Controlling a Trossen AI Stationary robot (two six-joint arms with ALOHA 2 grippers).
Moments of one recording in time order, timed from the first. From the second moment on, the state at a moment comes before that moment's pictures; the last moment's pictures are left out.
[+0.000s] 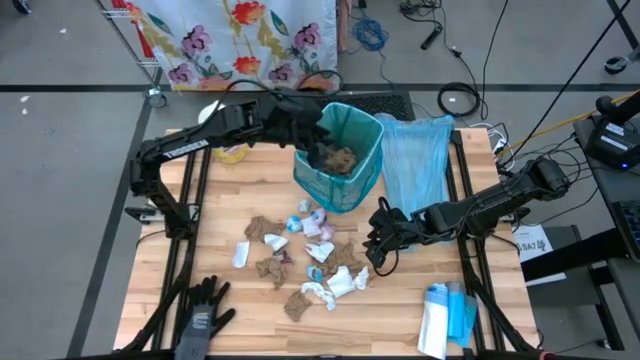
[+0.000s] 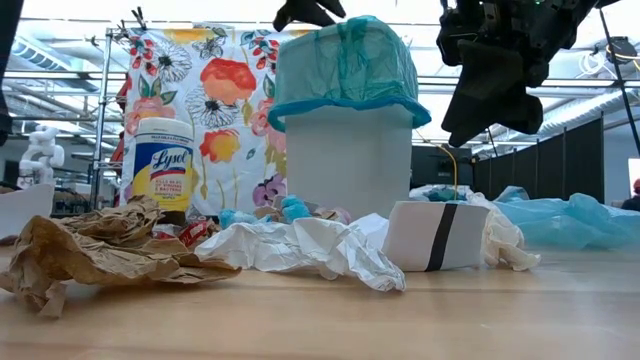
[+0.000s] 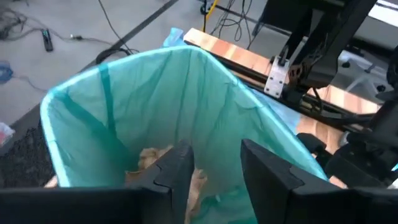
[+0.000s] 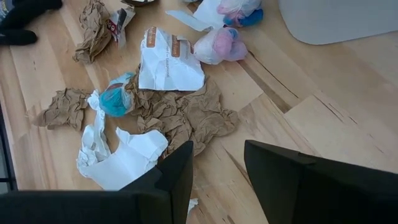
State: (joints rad) left arm 0.28 1.64 1.86 -0.75 -0.02 -0.17; right arm 0.30 1.34 0.82 -0.40 0.26 0.93
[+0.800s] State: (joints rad) left arm -0.06 1.17 1.35 -1.11 -0.40 -0.57; right arm 0.30 1.34 0.82 -0.40 0.26 0.96
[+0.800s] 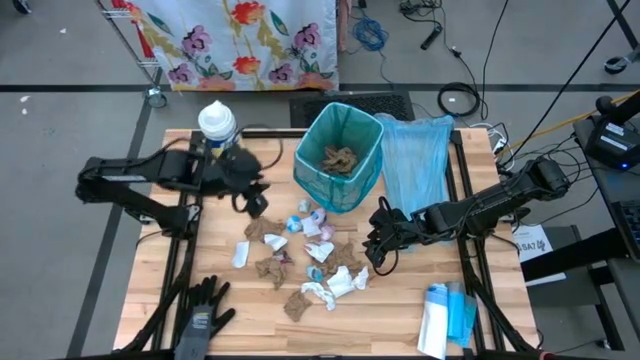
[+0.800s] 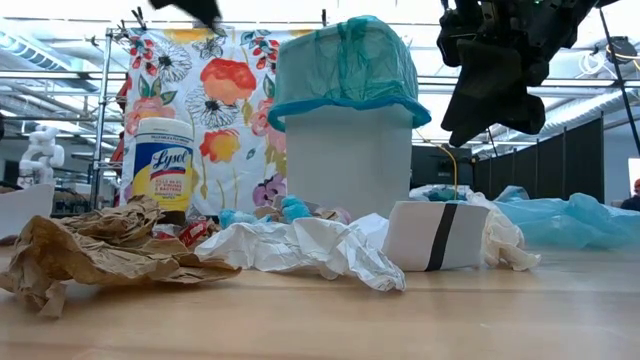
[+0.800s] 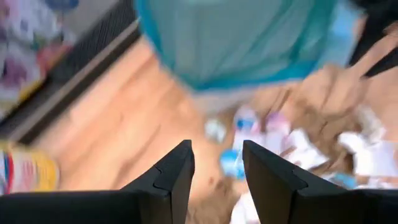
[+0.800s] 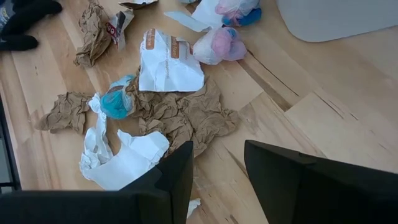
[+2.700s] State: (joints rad) left arm -0.11 1.24 0.54 -0.47 -0.14 -1.06; right arm 0.31 1.34 0.82 -0.42 0.26 0.93
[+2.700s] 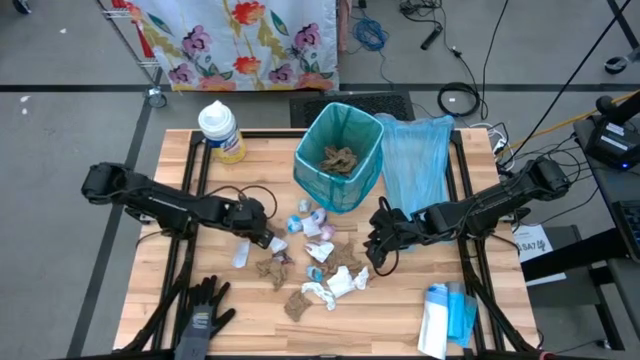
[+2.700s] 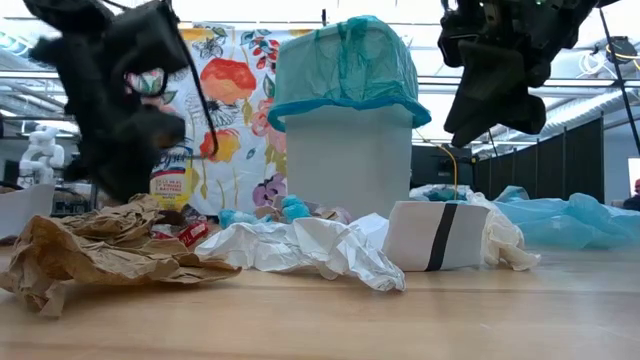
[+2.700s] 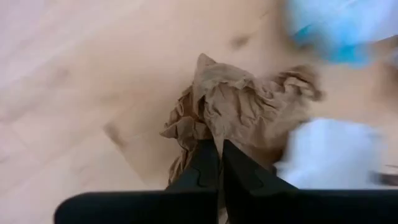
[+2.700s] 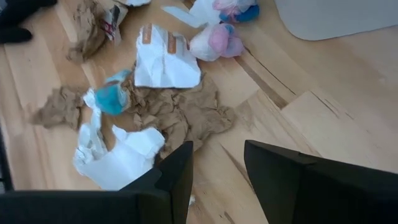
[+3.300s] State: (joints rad) left arm -0.01 0.96 1.03 -0.87 -0.34 -0.79; right arm 0.40 1.34 0.59 -0.17 0.26 1.04
